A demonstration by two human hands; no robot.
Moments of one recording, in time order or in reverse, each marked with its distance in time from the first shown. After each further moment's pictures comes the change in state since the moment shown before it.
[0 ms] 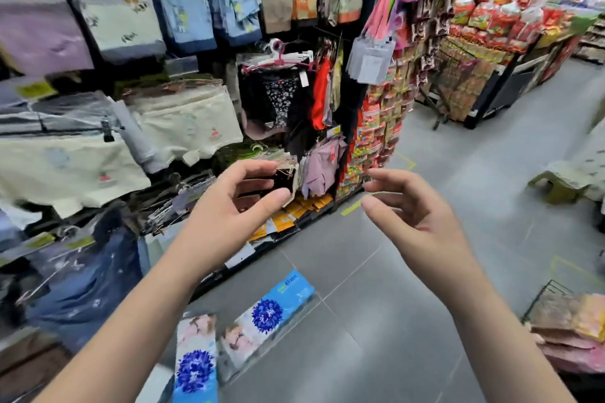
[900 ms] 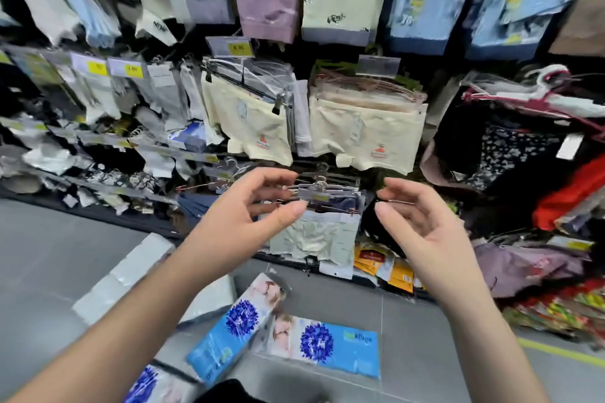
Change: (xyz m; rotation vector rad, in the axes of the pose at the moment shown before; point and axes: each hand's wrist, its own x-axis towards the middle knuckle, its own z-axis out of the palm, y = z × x) left_hand 0.095 -0.053 -0.021 0.163 0.751 -0.351; right_hand 0.299 0.113 0.136 0.252 -0.834 -0.030
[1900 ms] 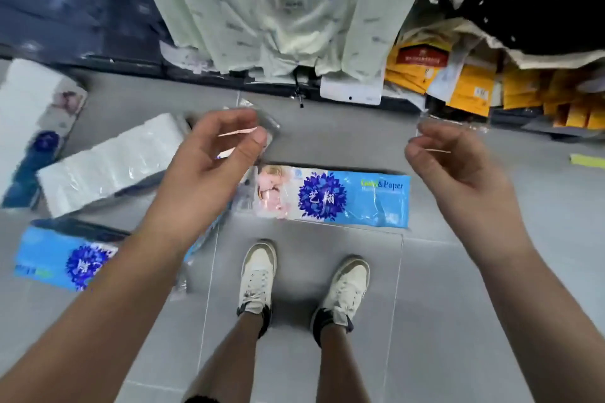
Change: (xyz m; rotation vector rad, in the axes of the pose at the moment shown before) left_hand 0.042 -0.471 0.146 -0.068 0.098 -0.500; right_hand -0.017 0.483 0.013 -0.138 0.116 0.576
